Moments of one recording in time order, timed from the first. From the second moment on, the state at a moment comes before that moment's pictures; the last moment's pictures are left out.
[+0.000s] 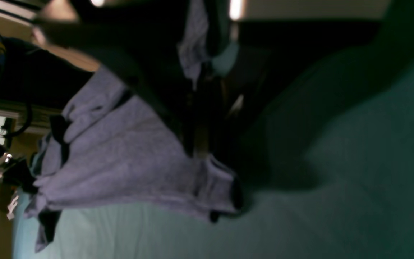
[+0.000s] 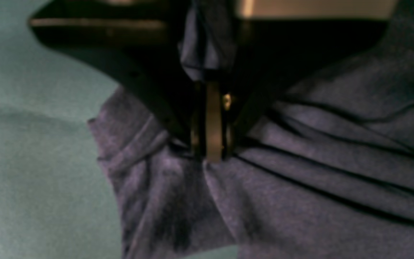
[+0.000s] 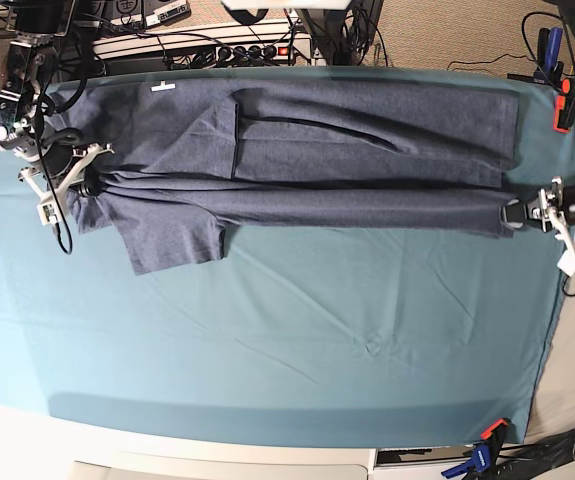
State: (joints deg) left arm -19.5 -39.9 6.4 37.4 -83.3 -43.3 69.9; right arm -12.0 29.1 21.5 85.3 25.1 33.8 -40.3
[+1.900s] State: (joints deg) left arm -16.7 -44.7 6.4 43.9 -83.0 -43.3 68.7; right arm 11.9 13.4 22.3 70.1 20.5 22.7 -41.0
